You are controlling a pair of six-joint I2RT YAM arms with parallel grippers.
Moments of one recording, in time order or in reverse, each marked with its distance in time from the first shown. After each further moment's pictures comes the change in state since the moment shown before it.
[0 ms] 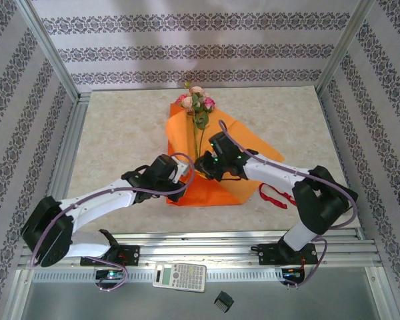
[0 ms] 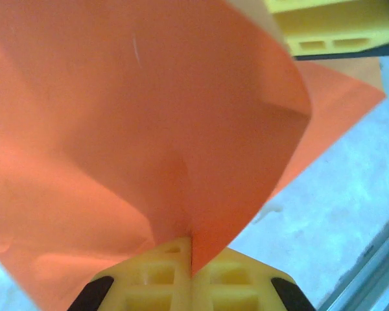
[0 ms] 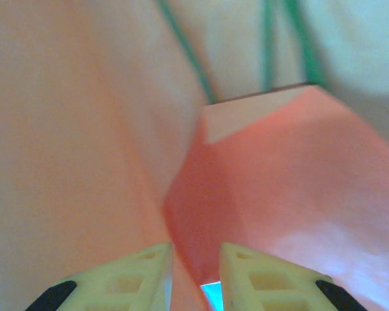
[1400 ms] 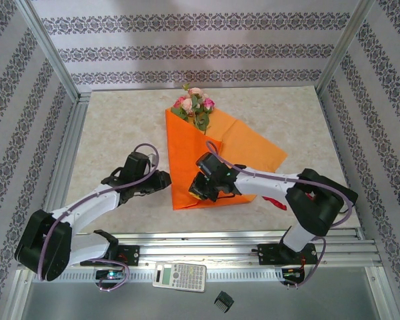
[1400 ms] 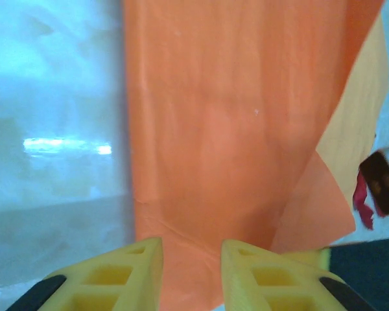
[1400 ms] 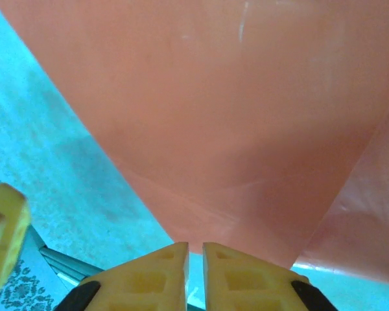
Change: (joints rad) left arm 0.348 -0.107 -0.206 0.195 0.185 -0.527; right arm 0.182 0.045 -0.059 -0.015 0.057 0.148
